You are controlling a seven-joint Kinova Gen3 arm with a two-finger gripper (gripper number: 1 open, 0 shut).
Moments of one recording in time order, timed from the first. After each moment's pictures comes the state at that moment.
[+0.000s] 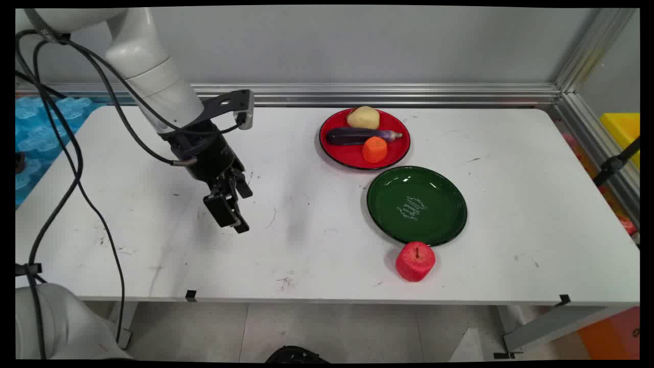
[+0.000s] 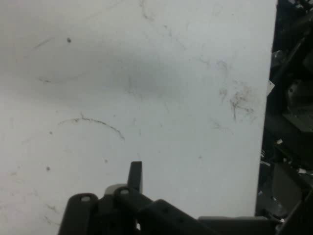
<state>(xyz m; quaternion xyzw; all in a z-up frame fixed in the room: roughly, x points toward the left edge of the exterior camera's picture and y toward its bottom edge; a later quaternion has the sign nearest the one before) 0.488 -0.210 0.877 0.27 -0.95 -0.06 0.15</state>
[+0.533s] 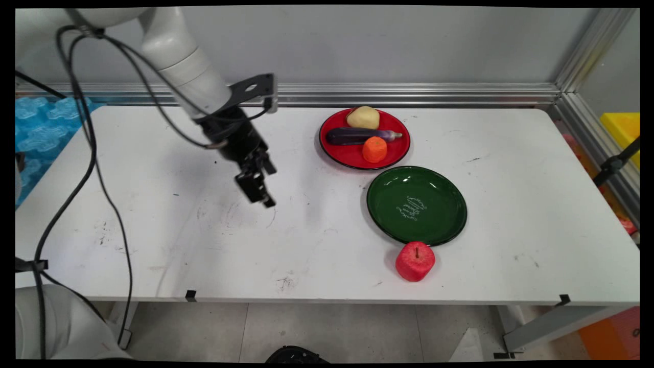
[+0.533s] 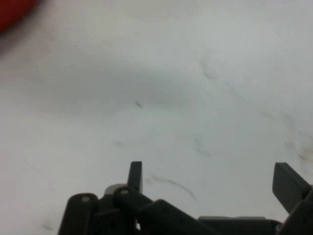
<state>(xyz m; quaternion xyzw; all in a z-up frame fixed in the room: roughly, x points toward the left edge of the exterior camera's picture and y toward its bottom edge) 0.472 -0.264 0.874 0.25 -0.95 -0.01 0.17</state>
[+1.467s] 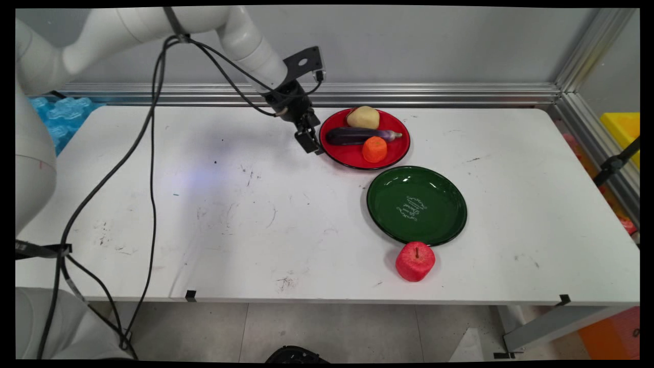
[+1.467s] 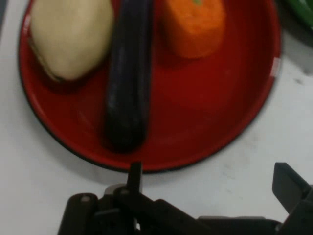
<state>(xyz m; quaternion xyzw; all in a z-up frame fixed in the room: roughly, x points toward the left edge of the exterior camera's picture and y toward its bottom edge) 0.465 -0.402 0.824 0.23 -0.94 0.11 0.20</state>
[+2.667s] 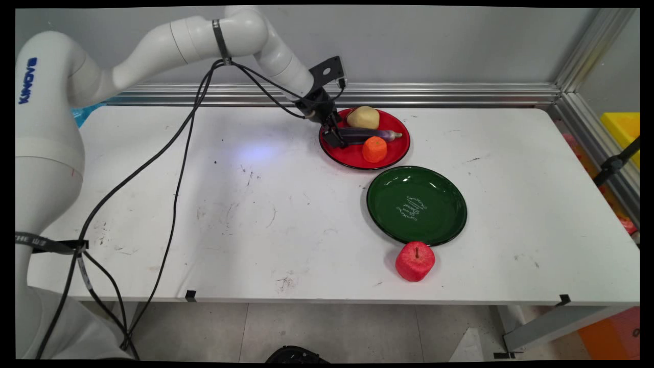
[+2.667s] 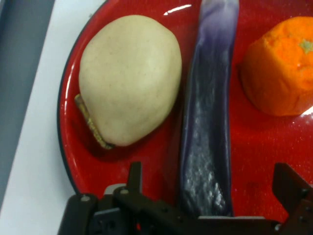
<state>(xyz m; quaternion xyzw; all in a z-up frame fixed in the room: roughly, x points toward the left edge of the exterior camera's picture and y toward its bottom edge) 0.452 -0.476 0.759 0.23 -0.93 0.14 0.24</state>
